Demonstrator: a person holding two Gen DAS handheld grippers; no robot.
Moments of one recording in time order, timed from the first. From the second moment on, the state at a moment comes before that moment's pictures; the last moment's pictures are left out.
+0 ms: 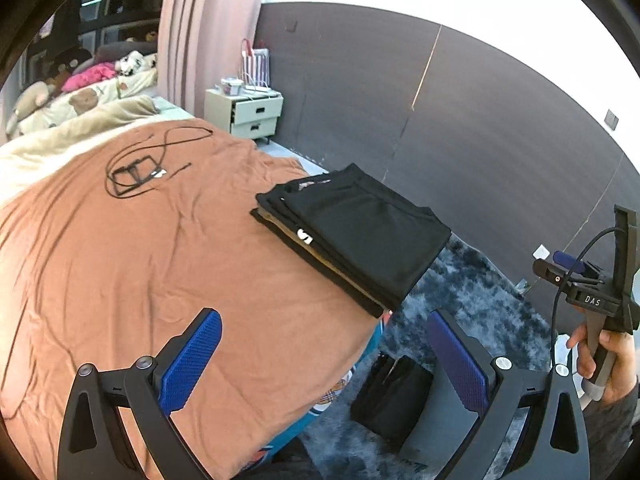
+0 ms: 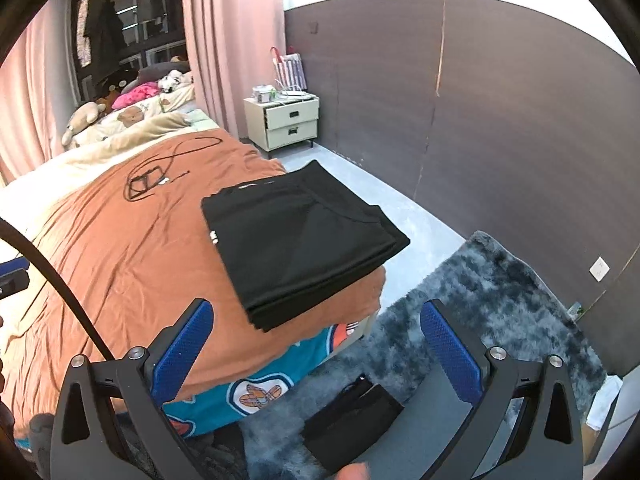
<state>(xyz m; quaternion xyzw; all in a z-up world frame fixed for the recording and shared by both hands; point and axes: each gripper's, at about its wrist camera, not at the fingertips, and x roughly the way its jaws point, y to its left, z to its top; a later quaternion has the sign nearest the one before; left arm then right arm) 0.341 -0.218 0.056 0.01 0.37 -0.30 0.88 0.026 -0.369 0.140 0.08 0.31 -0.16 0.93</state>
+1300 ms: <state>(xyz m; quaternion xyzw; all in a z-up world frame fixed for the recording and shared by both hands) 0.129 0.007 0.023 -0.05 0.26 -0.14 0.95 -0.106 -0.285 0.055 0.05 0.20 -0.03 0.98</state>
